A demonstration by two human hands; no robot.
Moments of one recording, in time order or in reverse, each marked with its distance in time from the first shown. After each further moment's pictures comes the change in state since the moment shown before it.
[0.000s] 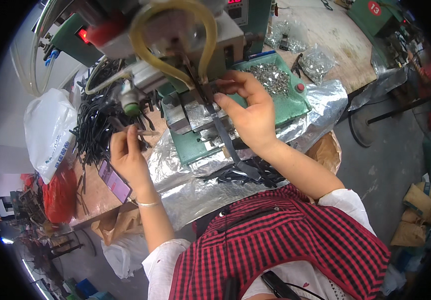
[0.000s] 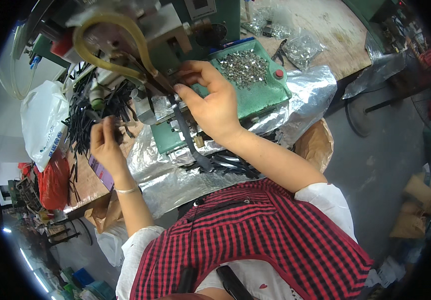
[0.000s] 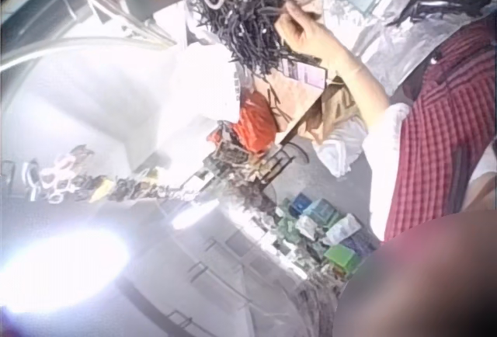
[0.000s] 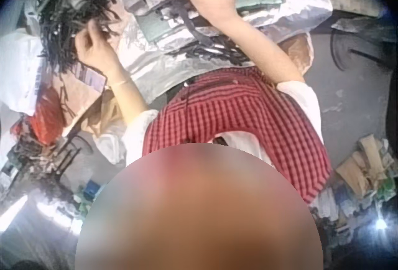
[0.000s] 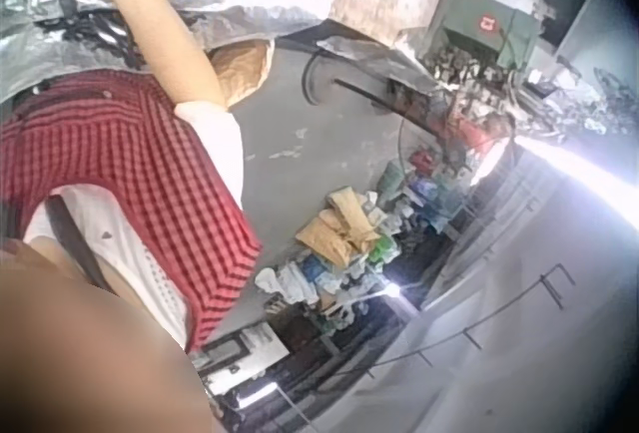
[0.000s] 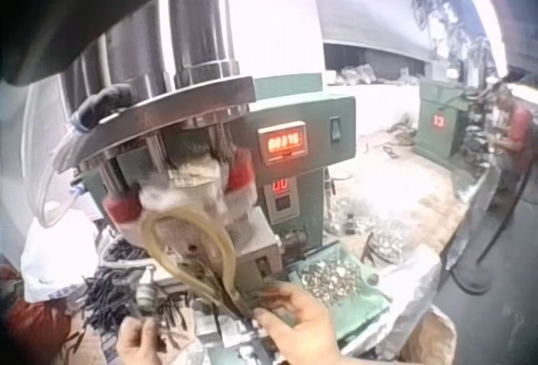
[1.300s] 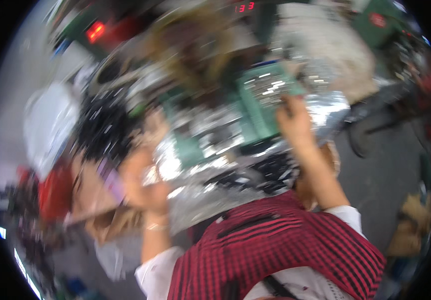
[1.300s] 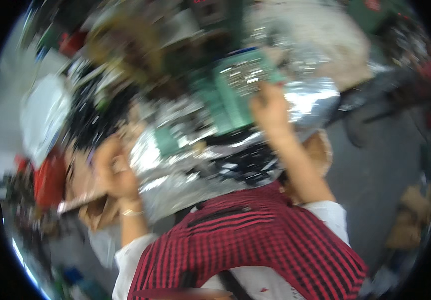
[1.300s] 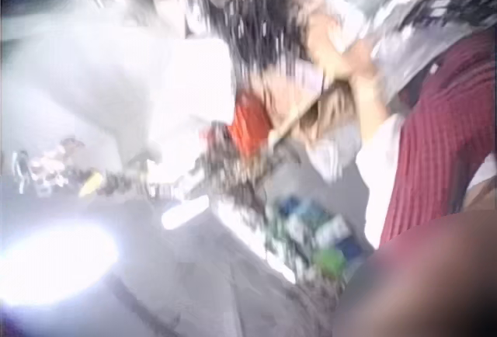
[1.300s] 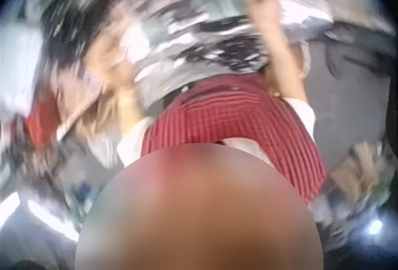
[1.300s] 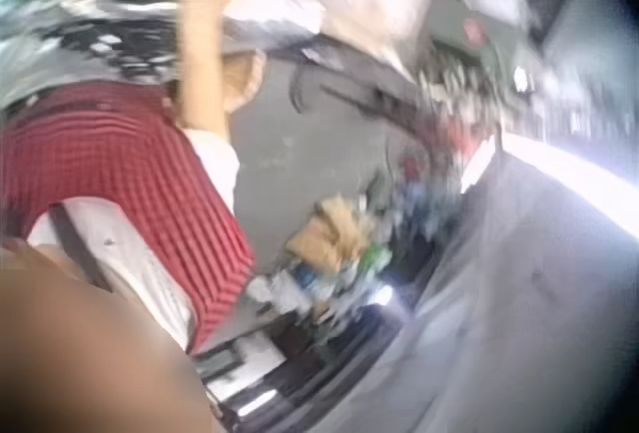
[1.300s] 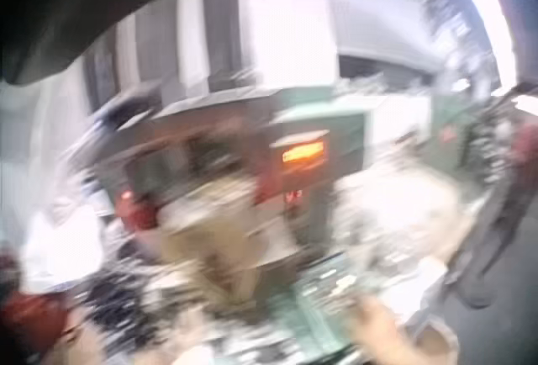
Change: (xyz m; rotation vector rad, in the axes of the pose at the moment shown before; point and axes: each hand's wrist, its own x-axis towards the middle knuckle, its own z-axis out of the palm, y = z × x) left_hand -0.039 0.048 0.007 0.229 0.020 0.693; right_hand -0.016 0.073 -0.135 -0.920 0.197 -0.158
